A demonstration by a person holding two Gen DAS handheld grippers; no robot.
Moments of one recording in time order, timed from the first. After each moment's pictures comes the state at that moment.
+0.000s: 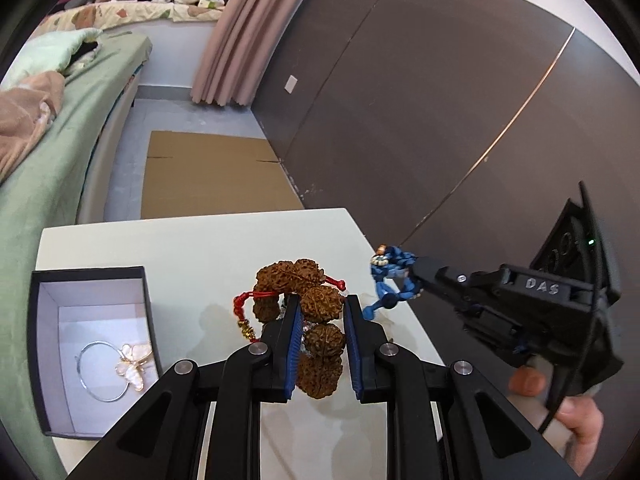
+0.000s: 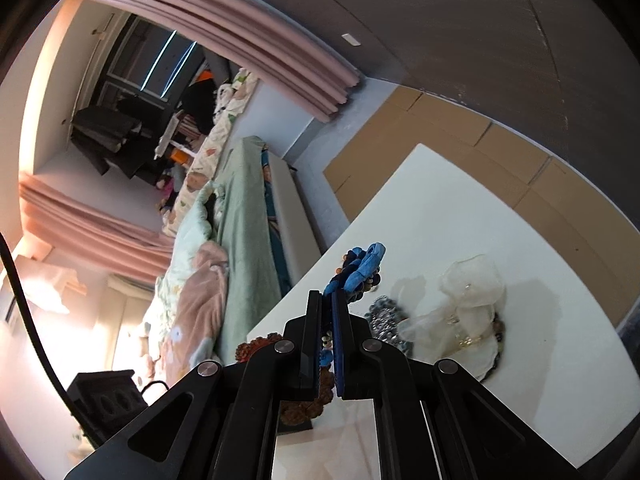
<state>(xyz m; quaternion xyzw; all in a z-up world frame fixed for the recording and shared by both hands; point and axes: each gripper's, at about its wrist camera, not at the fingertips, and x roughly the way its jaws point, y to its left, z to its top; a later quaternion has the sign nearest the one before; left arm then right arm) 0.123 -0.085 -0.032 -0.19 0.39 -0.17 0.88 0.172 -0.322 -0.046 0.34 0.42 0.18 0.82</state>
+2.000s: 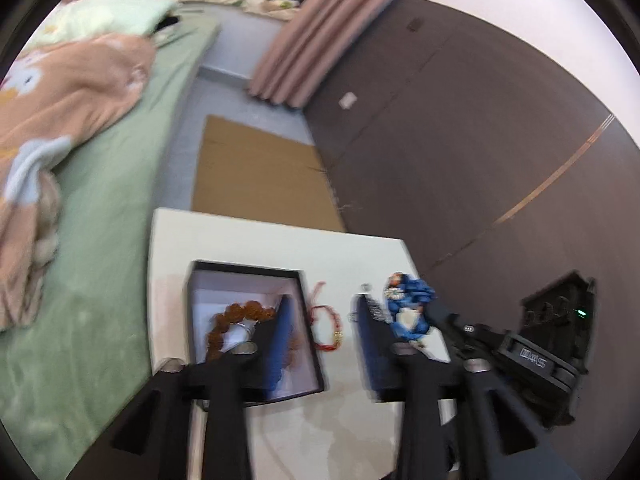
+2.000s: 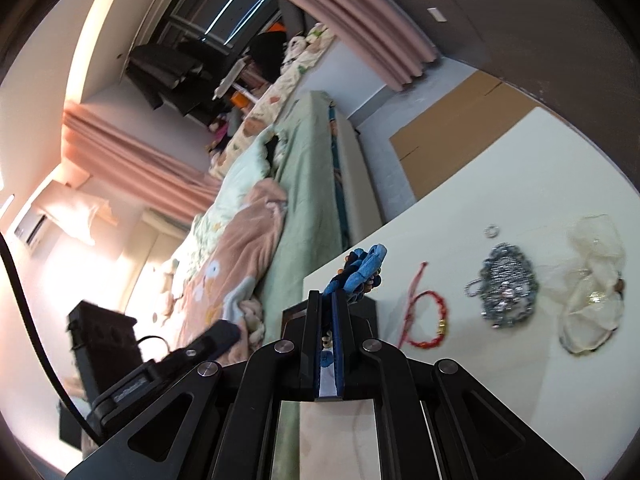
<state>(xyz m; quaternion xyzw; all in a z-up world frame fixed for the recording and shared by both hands) 0.081 0.044 -0.016 -0.28 0.40 -0.09 0.87 0.146 -0.216 -0.038 0.28 0.42 0.31 0.81</state>
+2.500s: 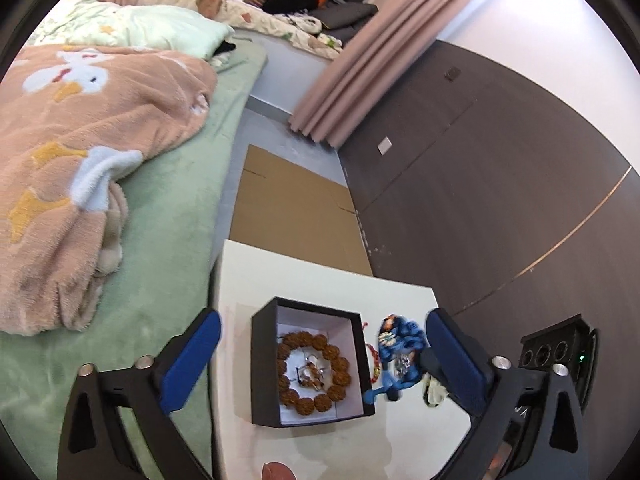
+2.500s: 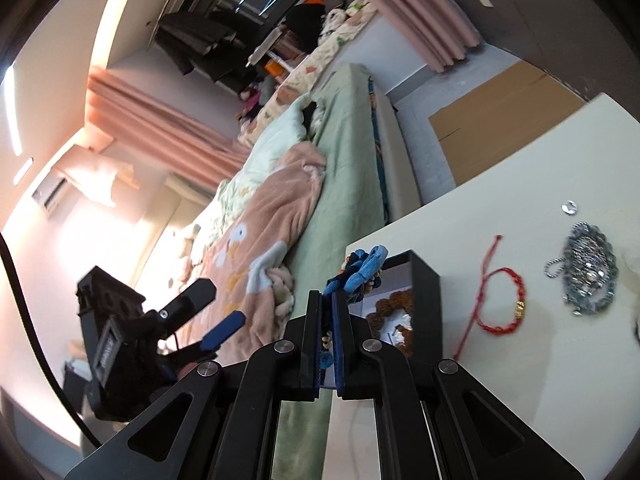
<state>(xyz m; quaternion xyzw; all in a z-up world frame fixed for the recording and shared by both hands) 0.061 0.097 -0.006 -0.31 0.34 -0.03 0.89 0.141 -0.148 -0.050 0.24 0.44 0.37 0.79</state>
